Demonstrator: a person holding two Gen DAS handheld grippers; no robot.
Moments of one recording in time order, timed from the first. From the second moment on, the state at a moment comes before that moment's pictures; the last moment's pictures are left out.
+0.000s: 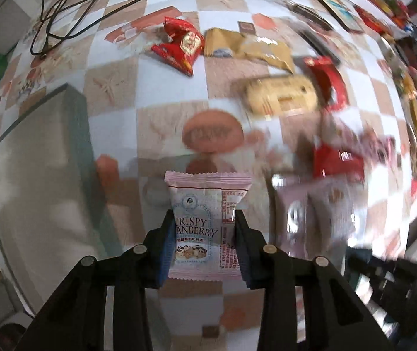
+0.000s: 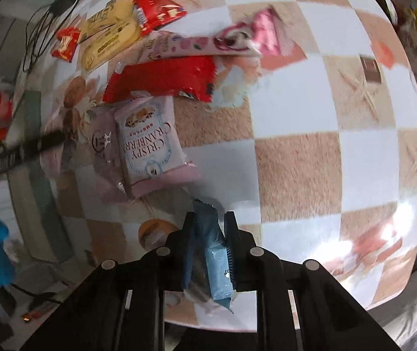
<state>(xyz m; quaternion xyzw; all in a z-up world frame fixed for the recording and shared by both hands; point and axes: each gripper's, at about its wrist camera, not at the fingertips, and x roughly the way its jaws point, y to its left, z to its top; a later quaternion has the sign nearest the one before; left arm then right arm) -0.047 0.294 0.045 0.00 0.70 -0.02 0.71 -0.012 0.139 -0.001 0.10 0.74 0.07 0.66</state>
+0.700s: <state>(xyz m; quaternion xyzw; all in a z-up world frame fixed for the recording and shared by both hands) -0.144 0.335 0.117 0.02 0.68 0.00 0.73 -0.055 0.174 -0.028 -0.06 0.75 0.04 0.66</state>
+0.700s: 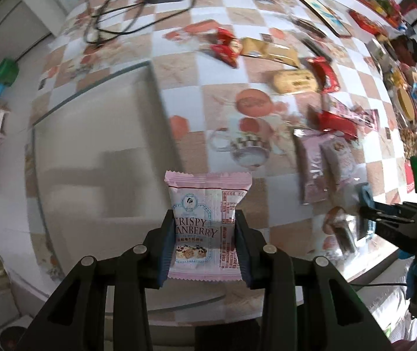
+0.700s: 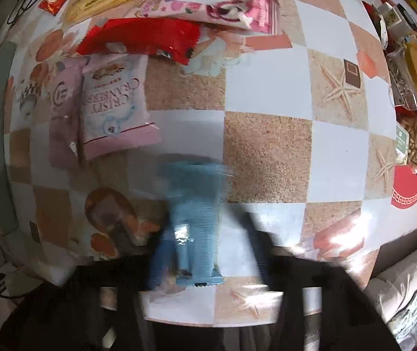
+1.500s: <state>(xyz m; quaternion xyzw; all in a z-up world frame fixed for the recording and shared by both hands) -0.209 0.451 0.108 -0.02 0.68 0.08 0.73 -0.036 0.348 0.064 -0.09 0.70 0.23 0.66</state>
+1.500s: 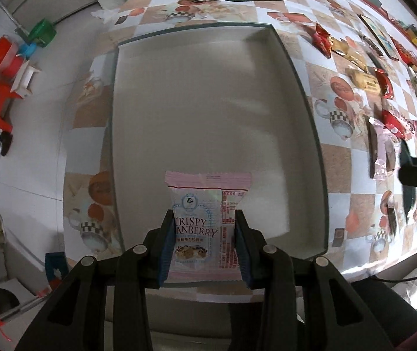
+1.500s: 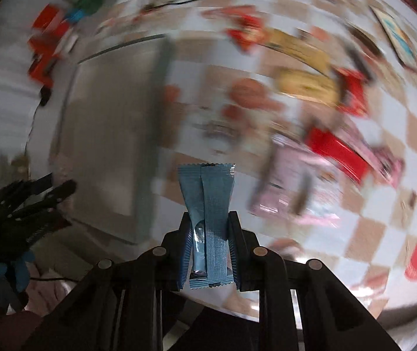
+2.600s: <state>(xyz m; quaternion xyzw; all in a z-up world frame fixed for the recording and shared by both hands) -0.206 0.466 0.090 0.01 0.69 0.07 0.72 -0.045 0.476 0.017 -0.14 0.73 0.30 0.60</state>
